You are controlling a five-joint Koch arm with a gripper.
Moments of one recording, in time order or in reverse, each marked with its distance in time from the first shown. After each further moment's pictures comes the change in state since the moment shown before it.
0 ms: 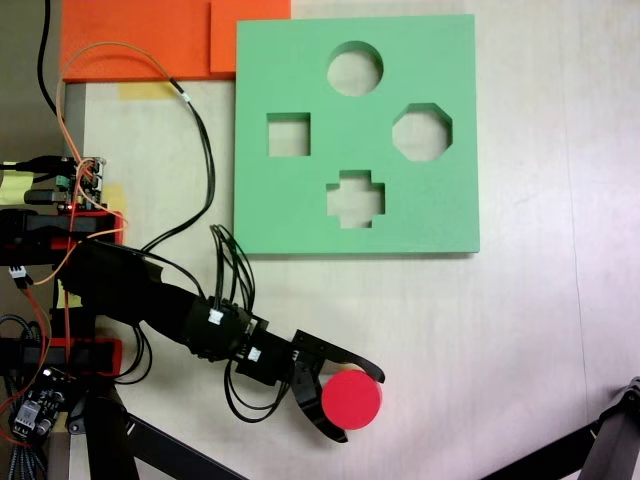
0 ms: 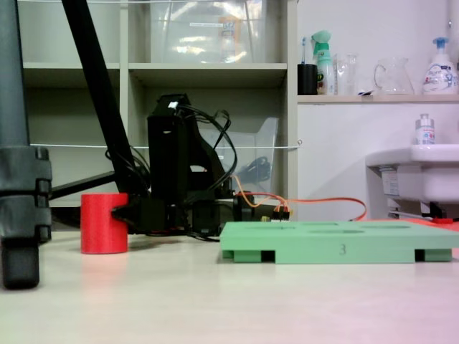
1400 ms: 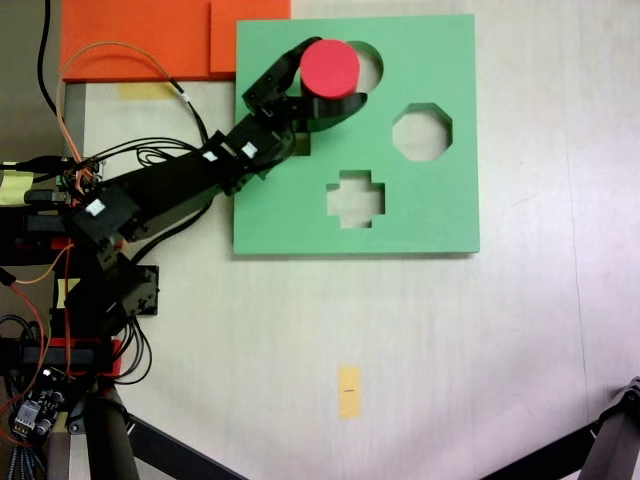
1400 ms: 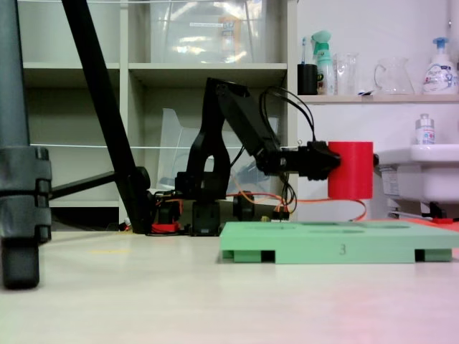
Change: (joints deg) arm -70.3 29.4 -12.8 46.1 2.3
